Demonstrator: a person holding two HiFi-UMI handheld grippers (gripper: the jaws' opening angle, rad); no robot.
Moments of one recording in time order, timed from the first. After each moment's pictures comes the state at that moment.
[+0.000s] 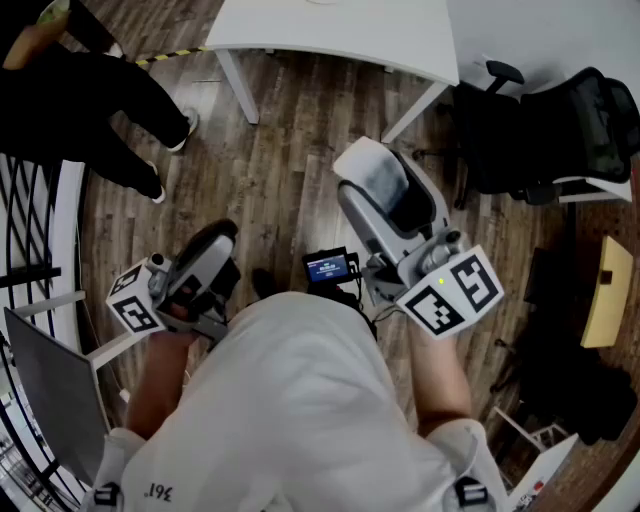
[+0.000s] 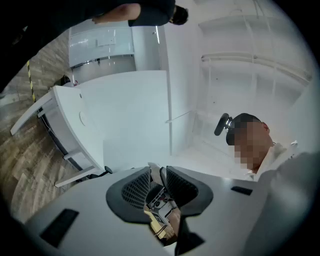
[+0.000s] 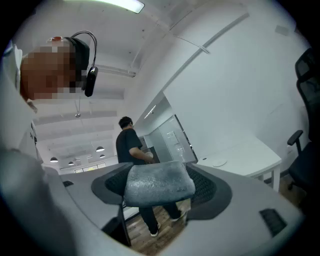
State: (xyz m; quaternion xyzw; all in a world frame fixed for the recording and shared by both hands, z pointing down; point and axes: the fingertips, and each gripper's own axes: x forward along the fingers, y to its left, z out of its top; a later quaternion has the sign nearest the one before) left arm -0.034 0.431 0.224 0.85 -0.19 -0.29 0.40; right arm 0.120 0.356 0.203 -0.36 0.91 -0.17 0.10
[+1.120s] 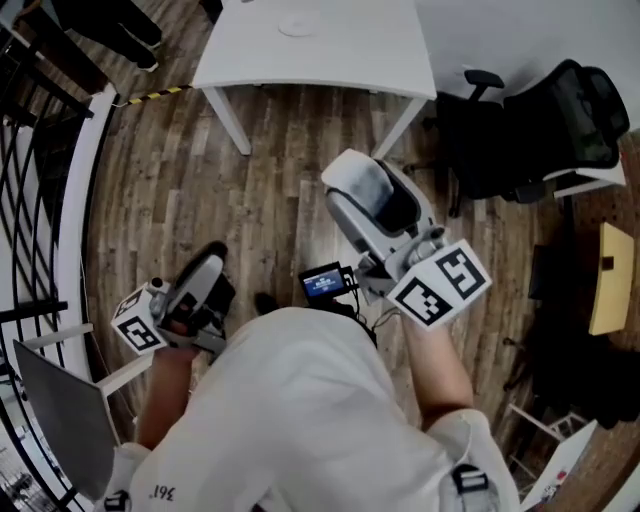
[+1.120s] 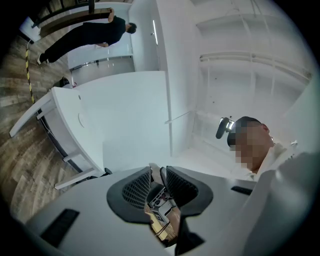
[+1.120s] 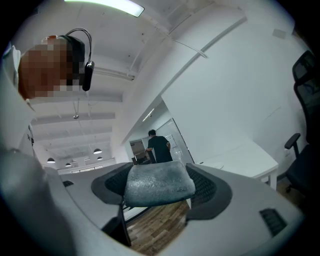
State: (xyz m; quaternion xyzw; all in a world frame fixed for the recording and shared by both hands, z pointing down) left arm -0.032 0.457 0.216 0.84 -0.19 -0.30 0.42; right arm 0.141 0.374 0.190 -0.38 0.90 -0.18 0.10
